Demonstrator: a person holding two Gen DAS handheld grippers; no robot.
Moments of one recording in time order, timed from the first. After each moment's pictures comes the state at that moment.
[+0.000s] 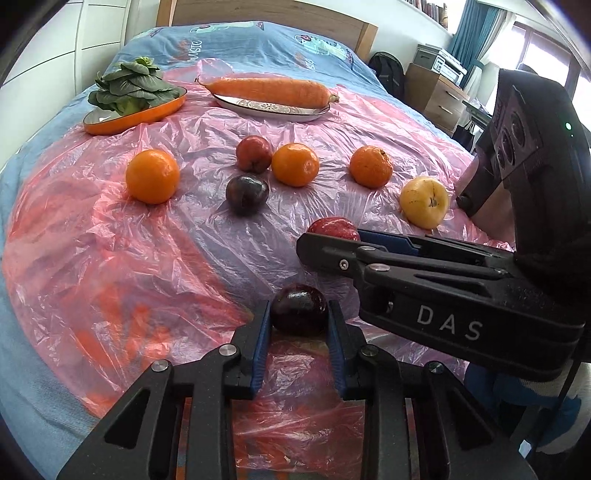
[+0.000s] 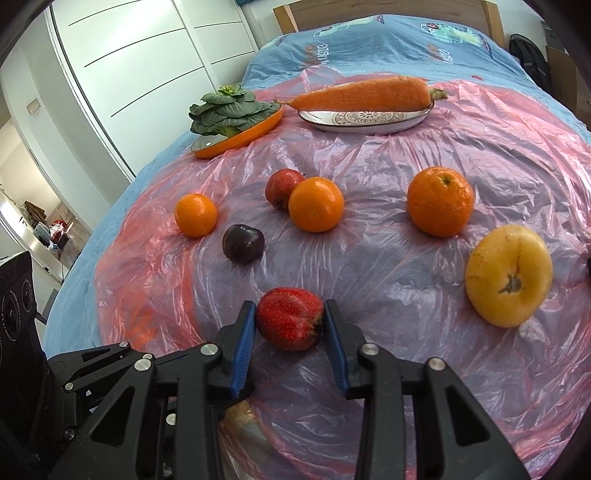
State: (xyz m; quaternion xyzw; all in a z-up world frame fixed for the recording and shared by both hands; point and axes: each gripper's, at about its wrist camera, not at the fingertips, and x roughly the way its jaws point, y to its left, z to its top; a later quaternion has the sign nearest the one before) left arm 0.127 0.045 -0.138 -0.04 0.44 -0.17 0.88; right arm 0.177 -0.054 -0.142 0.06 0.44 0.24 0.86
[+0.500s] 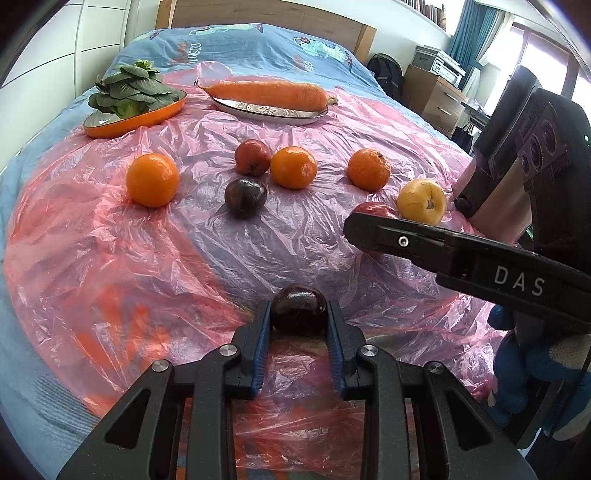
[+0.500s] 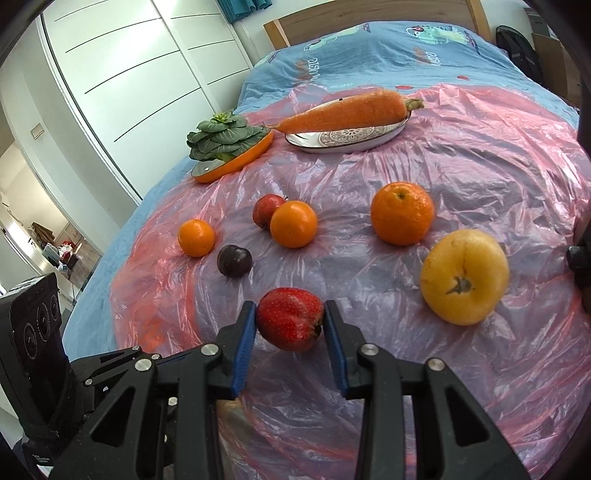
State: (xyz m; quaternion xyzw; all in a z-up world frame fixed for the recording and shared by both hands) left arm 0.126 0.044 -0.136 -0.04 0.44 -0.17 0.88; right arm 0.171 -0.087 -0.126 0.09 0.42 0.24 0.87
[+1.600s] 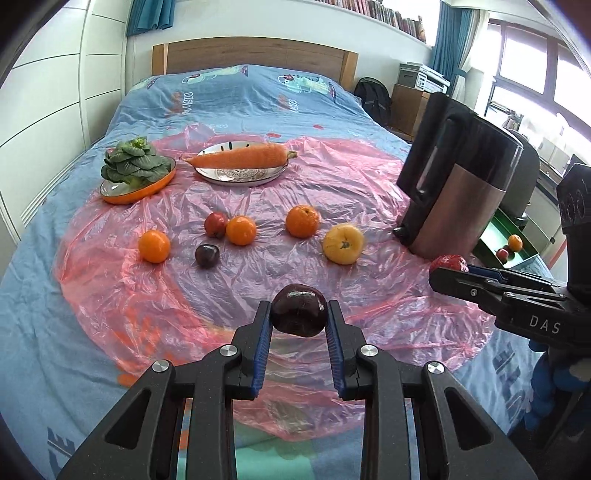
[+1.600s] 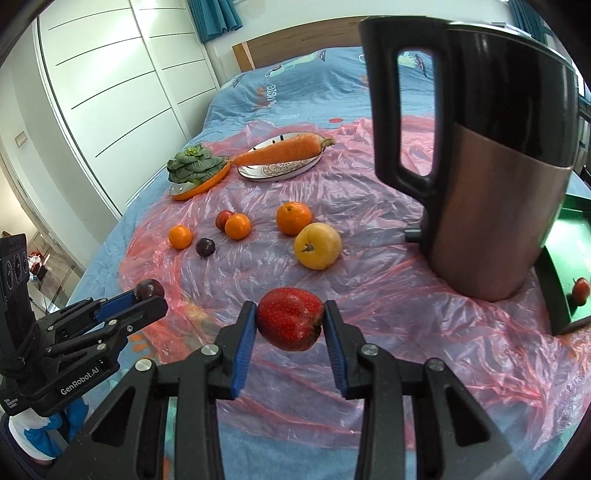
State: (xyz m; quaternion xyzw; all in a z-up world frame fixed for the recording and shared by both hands) left arm 0.059 -0.009 -0.040 0.00 0.38 -0.16 0.91; right arm 0.071 -0.186 -0.046 0.07 0.41 0.15 0.90
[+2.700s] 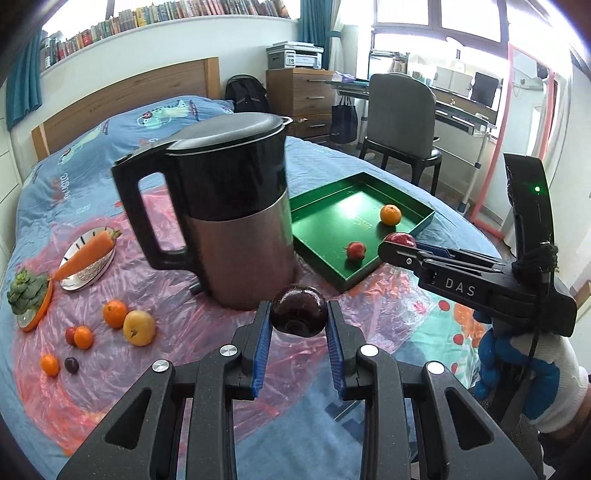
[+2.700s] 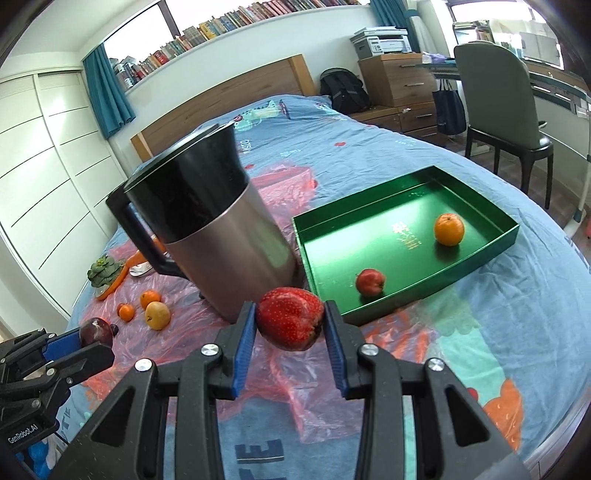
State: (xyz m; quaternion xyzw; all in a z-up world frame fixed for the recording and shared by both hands) left arm 0.018 -0.258 0.036 0.13 0.35 -0.32 0.87; right arm -0.002 -0.433 -0.015 0.19 0.32 -0.02 0.93
